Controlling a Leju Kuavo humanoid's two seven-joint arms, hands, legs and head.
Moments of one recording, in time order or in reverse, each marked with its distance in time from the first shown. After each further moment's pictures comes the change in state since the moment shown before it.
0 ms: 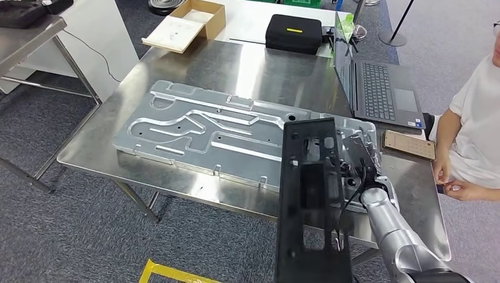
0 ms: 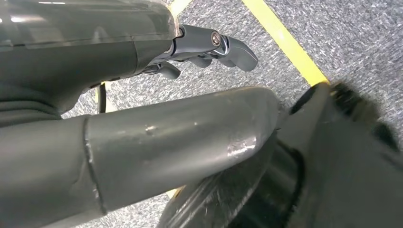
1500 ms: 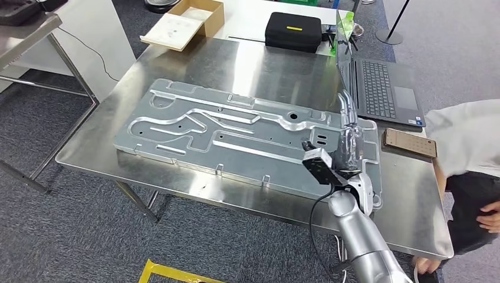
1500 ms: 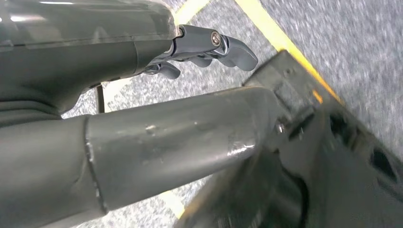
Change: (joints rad) left arm -0.005 -0.008 -0.009 0.000 -0.009 0.008 -0.005; right arm 0.178 0.168 0.083 -0.539 0.243 -0.293 -0.246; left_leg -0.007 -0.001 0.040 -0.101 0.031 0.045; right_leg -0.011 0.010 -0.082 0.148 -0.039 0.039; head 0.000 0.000
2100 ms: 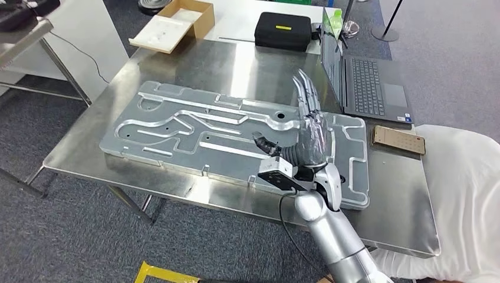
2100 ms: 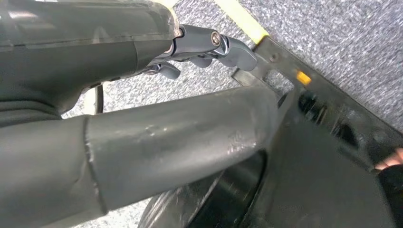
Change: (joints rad) left arm -0.018 -0.011 -0.032 0.000 -0.011 -0.001 0.008; right arm -0.022 0.098 0.216 -0.158 0.042 -0.007 0.059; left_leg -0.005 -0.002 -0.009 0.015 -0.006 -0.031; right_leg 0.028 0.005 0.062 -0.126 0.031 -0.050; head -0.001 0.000
